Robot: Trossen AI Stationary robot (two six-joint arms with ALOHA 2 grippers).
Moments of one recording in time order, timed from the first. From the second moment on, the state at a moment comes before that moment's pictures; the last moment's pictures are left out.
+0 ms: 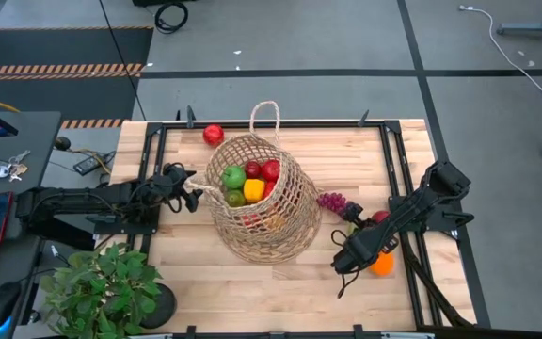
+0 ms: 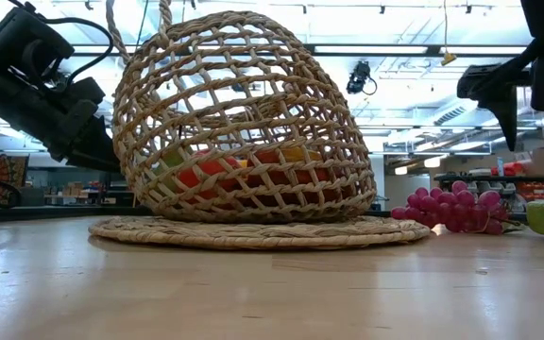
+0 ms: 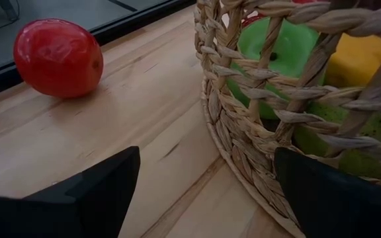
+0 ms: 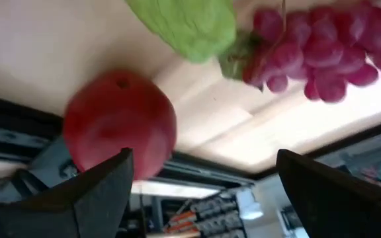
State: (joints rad) left arm 0.14 0.42 0.09 -0.19 -0.46 -0.32; right arm 0.59 1.74 1.11 -1.55 0.31 -0.07
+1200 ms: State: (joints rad) left arm 0.14 0.42 0.09 -0.19 -0.46 -0.32; right arm 0.57 1.74 1.10 -1.41 0.32 -0.21
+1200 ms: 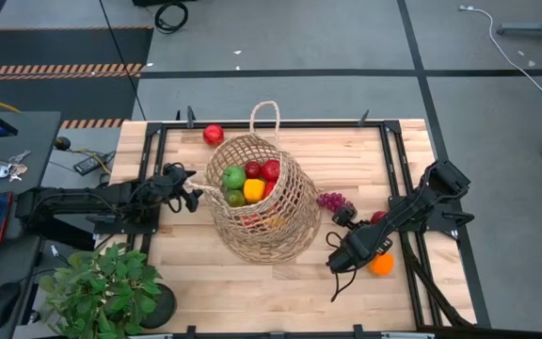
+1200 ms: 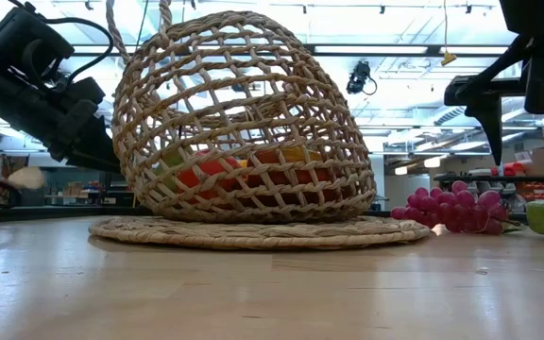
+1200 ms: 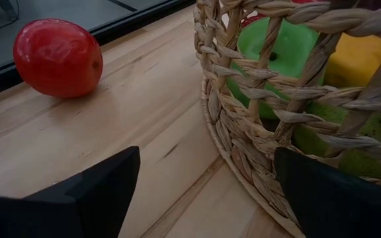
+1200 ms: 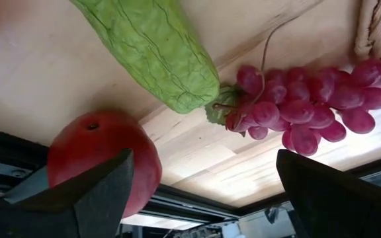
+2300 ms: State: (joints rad) left arm 0.14 0.42 0.09 -0.19 -0.46 -0.32; right arm 0.54 1.74 1.10 -1.41 0.31 -0.11
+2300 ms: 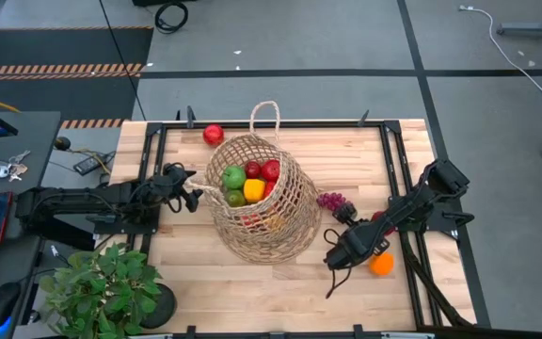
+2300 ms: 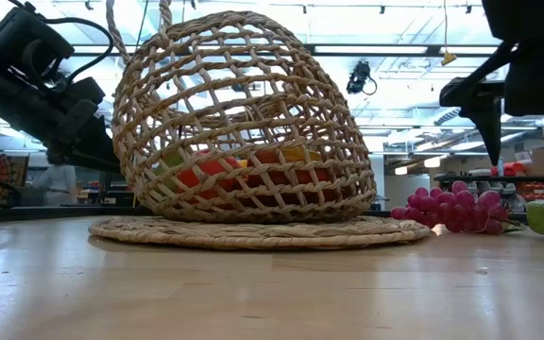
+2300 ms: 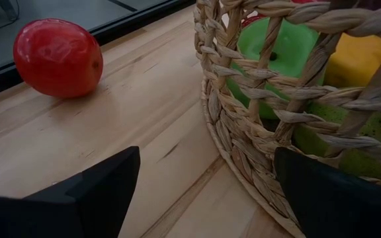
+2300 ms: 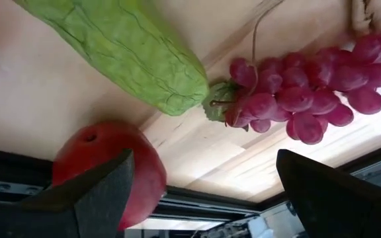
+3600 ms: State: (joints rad) left arm 0.14 0.42 0.09 -0.19 -0.46 -0.32; right arm 0.64 1.75 1.01 -1.14 0.29 -0.31
